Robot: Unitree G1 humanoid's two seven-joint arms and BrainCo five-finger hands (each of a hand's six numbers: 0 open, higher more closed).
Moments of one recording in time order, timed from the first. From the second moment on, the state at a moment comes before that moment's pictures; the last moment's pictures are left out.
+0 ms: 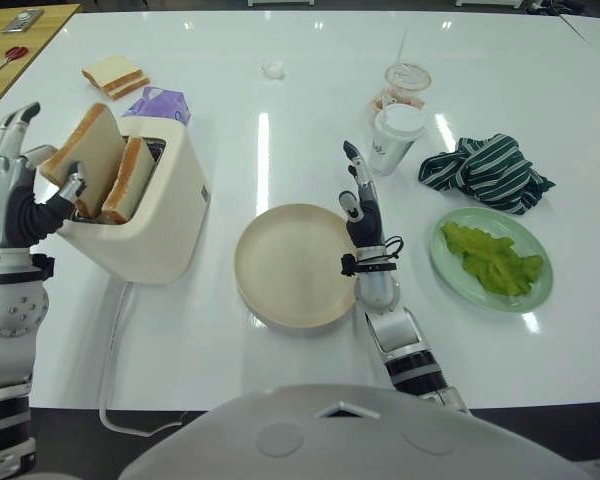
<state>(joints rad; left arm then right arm) 0.27 0.65 0.44 -0.20 0.53 -0.33 0.23 0.02 0.02 0.24 0.12 -0.41 -0.41 -0.33</state>
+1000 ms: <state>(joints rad) 0.09 0.49 -0.16 -0.60 -0.15 0.08 -0.29 -0.02 -0.25 -0.13 -0.08 -0.35 -0.38 -0.24</state>
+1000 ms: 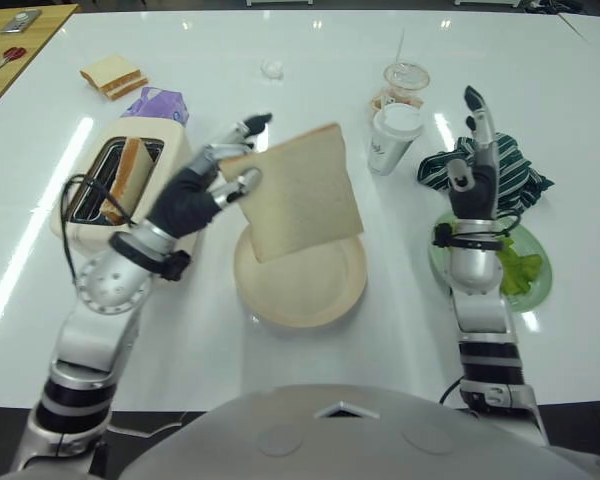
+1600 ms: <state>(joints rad) 0.05 0.47 -0.40 -0.08 0.50 -0.12 -0.20 0.00 -0.27 -0.13 -0.12 -0.36 -0.39 -0.20</state>
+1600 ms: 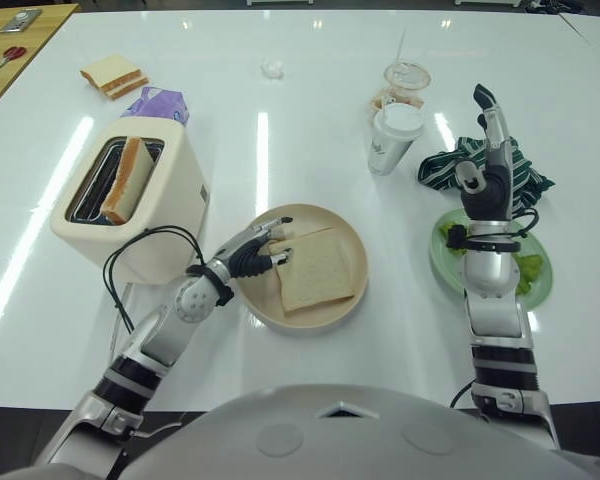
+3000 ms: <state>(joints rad) 0.07 0.30 -0.13 -0.38 0.55 -0.30 0.08 -0.11 -0.96 0.30 0.91 -1.14 -0.58 -0.96</state>
